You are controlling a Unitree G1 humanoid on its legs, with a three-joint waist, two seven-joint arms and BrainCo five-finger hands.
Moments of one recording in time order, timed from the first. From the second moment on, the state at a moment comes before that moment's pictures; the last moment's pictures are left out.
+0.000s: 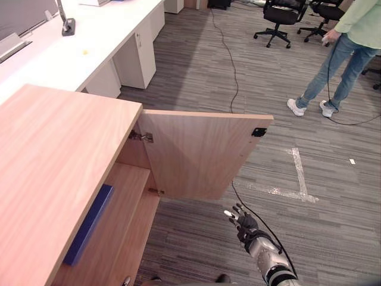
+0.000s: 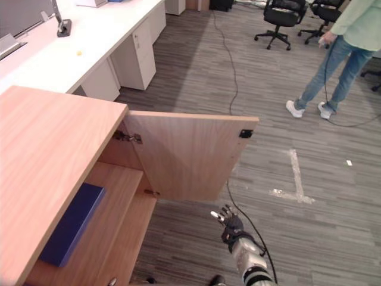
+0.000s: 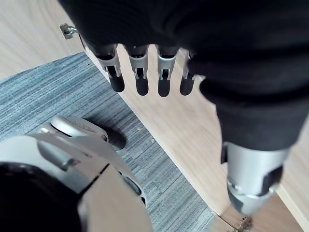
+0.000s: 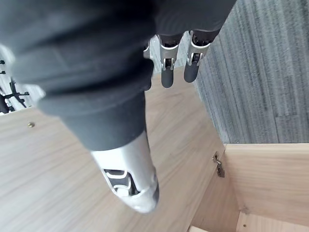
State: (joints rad) left arm 0.18 0.04 0.44 1.09 -0.24 -0.06 0.05; right arm -0.11 -0.11 0.00 0.78 0.57 -0.02 0.11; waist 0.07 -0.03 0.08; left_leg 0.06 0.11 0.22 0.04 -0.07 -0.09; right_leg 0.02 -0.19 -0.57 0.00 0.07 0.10
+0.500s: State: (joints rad) left arm 0.18 0.08 0.35 1.07 -0.23 -0.06 0.05; right arm -0.30 -0.18 -0.15 0.64 0.73 -0.11 0.03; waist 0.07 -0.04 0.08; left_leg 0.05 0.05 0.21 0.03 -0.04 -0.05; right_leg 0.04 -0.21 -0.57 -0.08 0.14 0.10
